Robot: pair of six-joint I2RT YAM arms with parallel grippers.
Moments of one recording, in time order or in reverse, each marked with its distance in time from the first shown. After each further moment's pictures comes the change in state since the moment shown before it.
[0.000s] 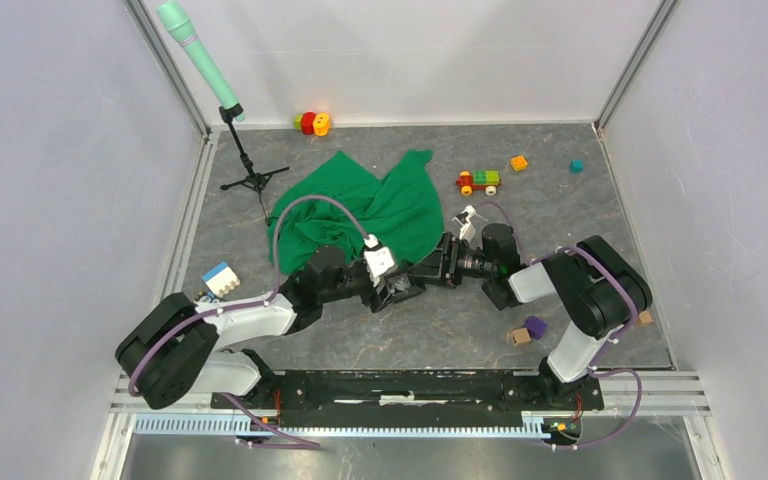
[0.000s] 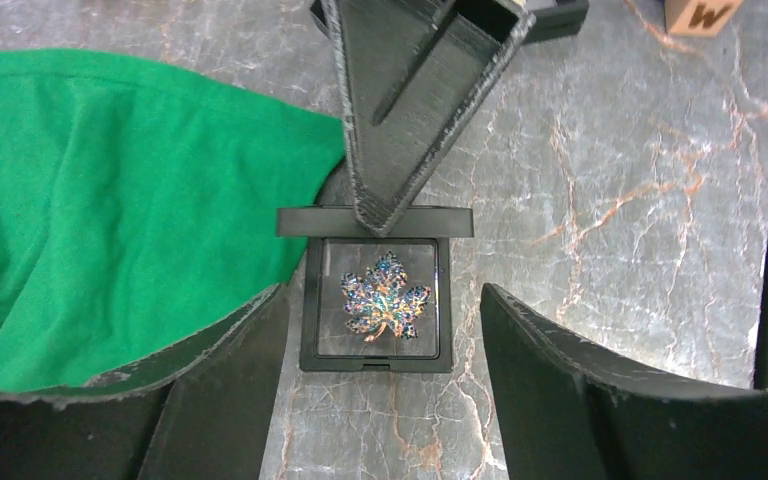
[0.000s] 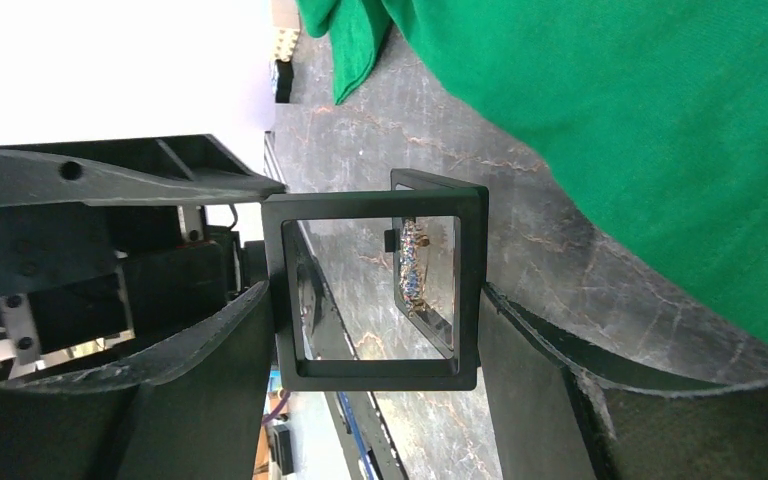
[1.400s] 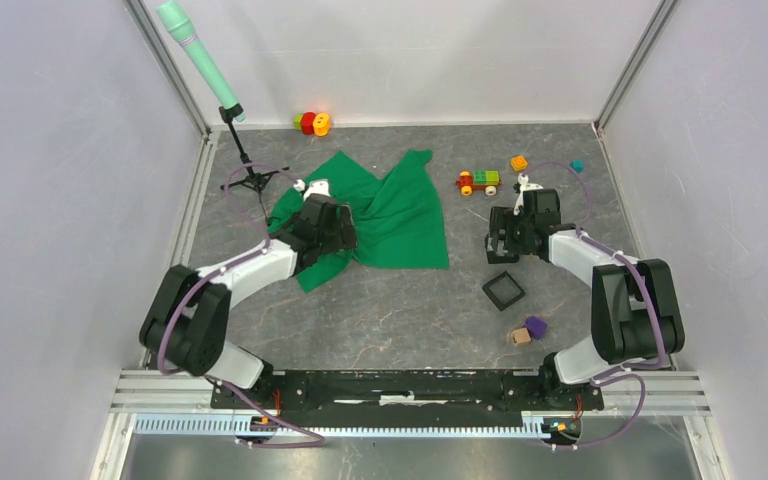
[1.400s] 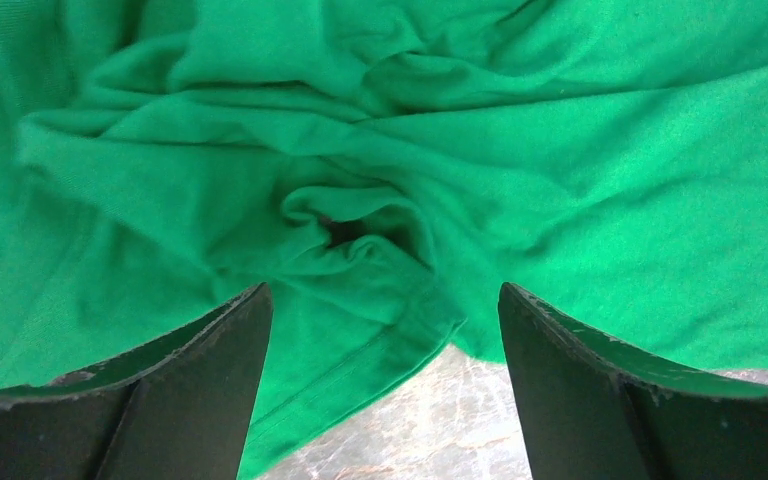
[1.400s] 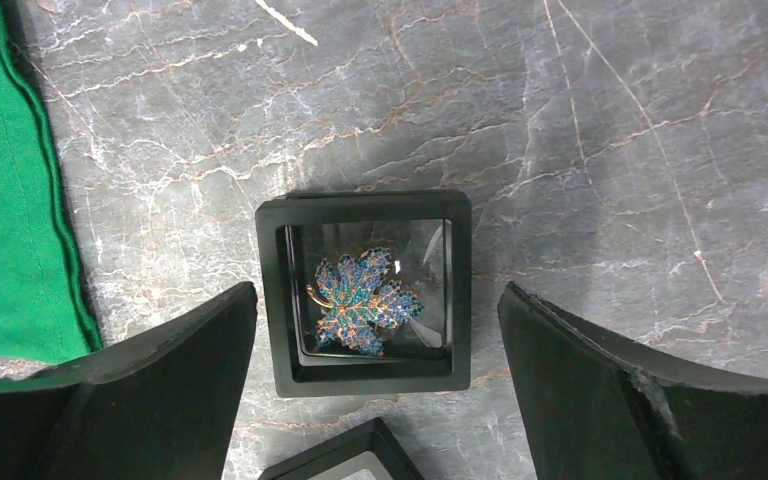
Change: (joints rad) left arm 0.291 0.130 0.357 -0.634 -0.647 -0.754; right arm -0.318 -0.194 0.306 -0.992 0.720 -0.782
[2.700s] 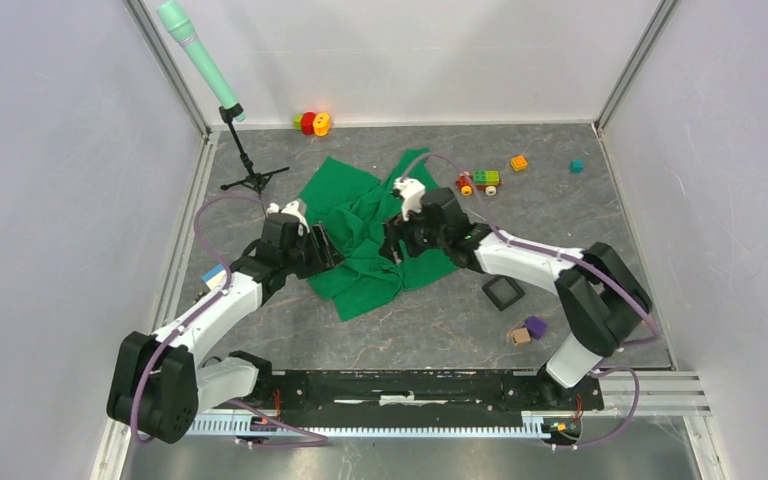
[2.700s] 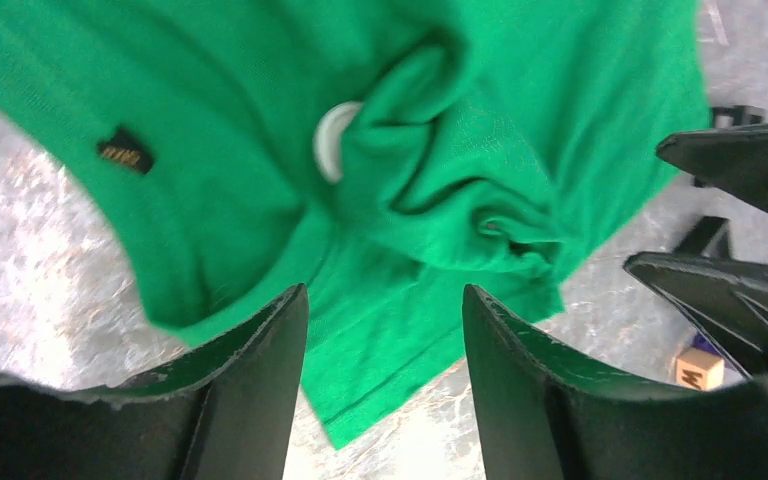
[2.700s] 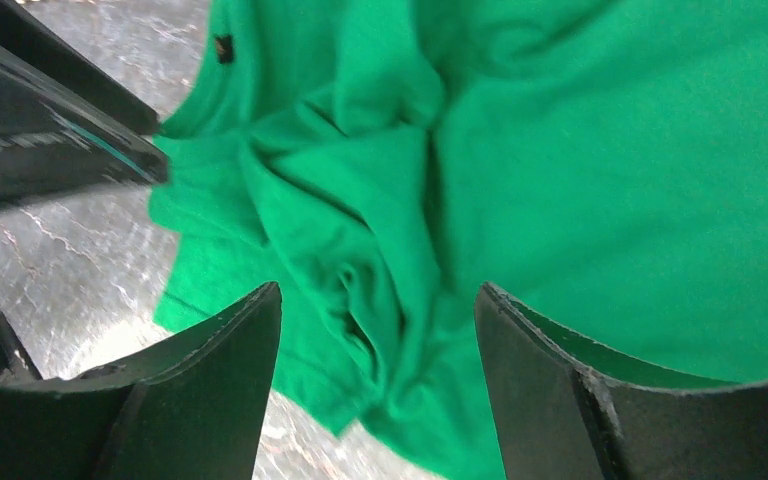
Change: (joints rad) left arm 0.113 -0.309 -0.150 -0.116 0.412 -0.094; right arm 0.564 0.085 0.173 0.238 -0.174 -0.009
